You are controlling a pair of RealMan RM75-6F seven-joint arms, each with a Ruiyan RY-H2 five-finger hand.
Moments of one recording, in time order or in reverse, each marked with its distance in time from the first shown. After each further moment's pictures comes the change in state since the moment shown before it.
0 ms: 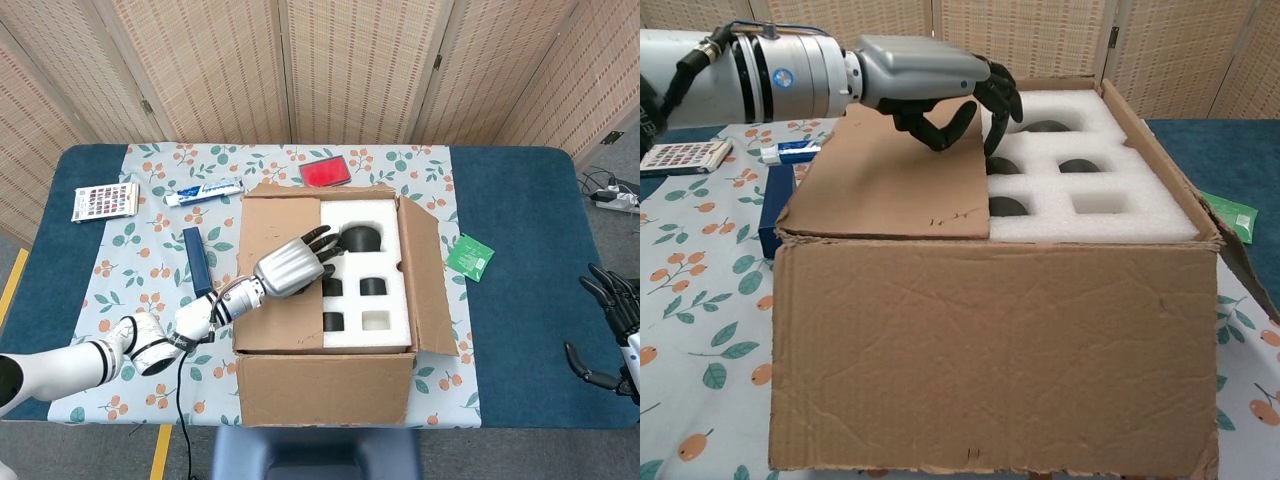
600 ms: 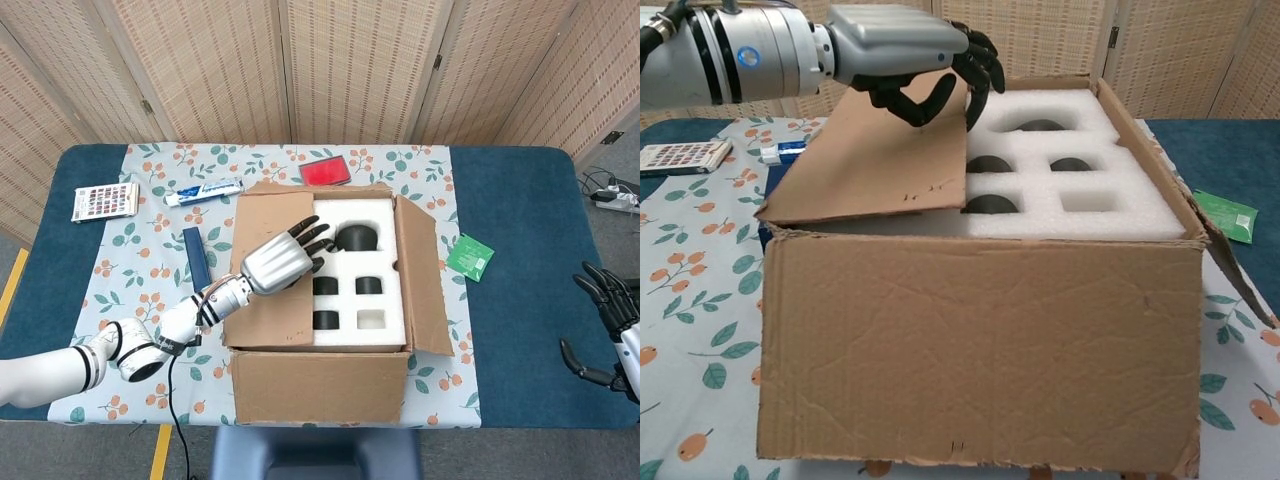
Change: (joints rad) left arm 0.041 0.064 -0.010 -0.084 -0.046 0.058 0.135; right arm 0.011 -0.001 0.001 -0.007 0.006 -0.027 -0.009
